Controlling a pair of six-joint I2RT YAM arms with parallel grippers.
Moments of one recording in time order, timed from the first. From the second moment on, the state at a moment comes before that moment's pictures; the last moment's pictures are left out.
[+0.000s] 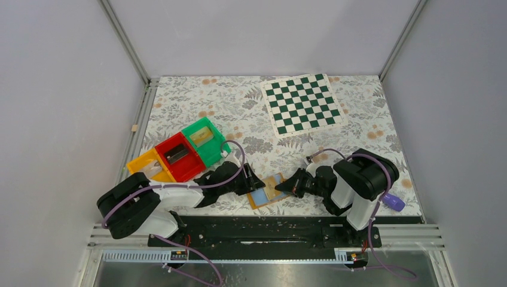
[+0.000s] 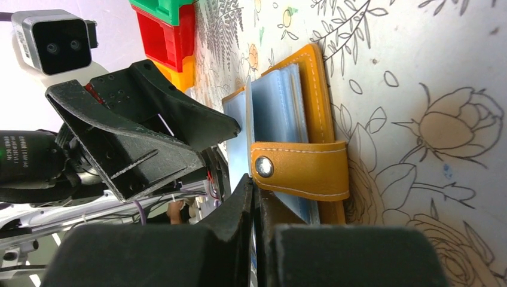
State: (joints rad) left arm -0.90 1.36 0.38 0.37 0.05 -1.09; right arm 0.55 1.80 0.07 1.32 -0.54 1.25
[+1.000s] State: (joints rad) left arm -0.90 1.52 0.27 0.82 0.12 -1.24; right arm 0.55 1.69 0.05 1.32 -0.54 1.31
